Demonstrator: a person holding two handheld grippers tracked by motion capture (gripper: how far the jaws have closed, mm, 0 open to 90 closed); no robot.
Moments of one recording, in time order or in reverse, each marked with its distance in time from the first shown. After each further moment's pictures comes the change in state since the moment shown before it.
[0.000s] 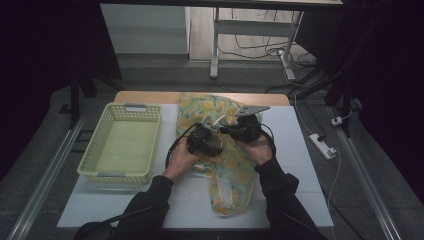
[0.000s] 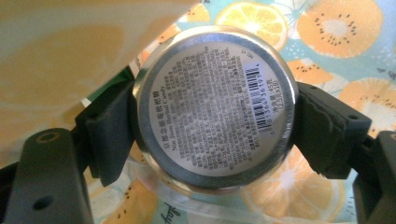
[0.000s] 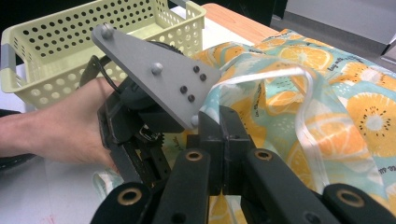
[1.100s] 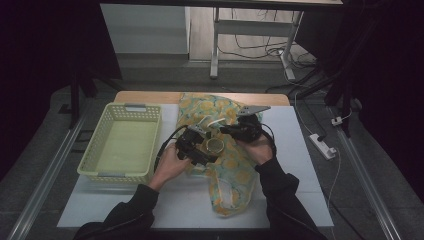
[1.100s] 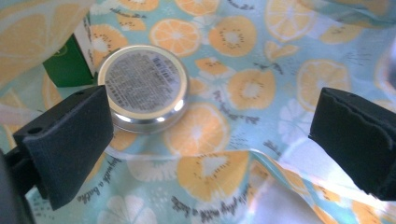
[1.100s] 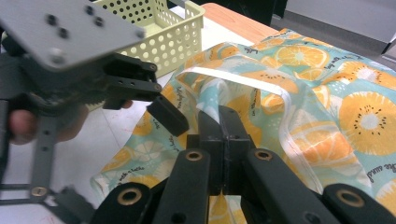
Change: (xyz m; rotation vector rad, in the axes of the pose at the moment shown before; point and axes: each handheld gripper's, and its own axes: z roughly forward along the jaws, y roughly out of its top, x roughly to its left) left arm -0.016 -0.017 -0.062 -0.090 -0.182 -0.014; right arm -0.002 -0.001 0.000 -0.003 0.003 0.007
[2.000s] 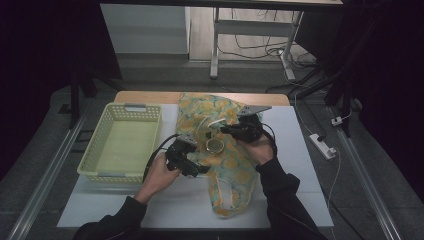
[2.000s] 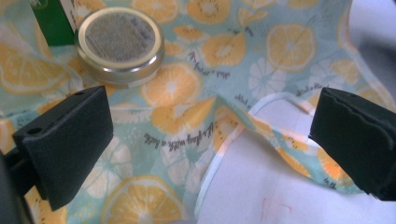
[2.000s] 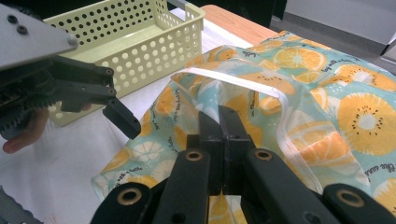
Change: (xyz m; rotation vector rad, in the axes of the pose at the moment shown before) left arm -0.019 -0.032 -0.023 0.007 -0.006 0.012; right arm 0.001 0.001 -0.003 -0.005 -0.003 -0.002
